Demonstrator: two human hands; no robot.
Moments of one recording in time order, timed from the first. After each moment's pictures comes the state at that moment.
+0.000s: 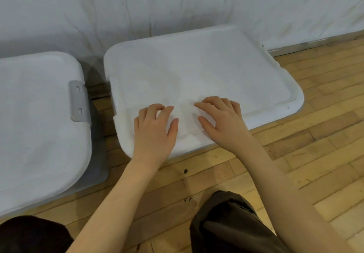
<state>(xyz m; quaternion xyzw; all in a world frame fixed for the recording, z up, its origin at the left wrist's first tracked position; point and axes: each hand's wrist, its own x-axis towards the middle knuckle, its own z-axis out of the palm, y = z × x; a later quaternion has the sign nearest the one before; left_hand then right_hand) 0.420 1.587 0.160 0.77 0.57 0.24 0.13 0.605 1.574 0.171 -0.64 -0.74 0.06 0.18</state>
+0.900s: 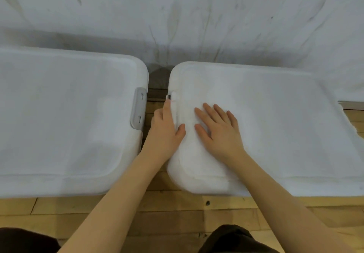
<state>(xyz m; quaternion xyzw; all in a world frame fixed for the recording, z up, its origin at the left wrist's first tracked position) 0.343 1.647 0.149 0.63 0.68 0.28 0.26 0.511 1.670 0.143 -0.58 -0.81 0.09 0.06</state>
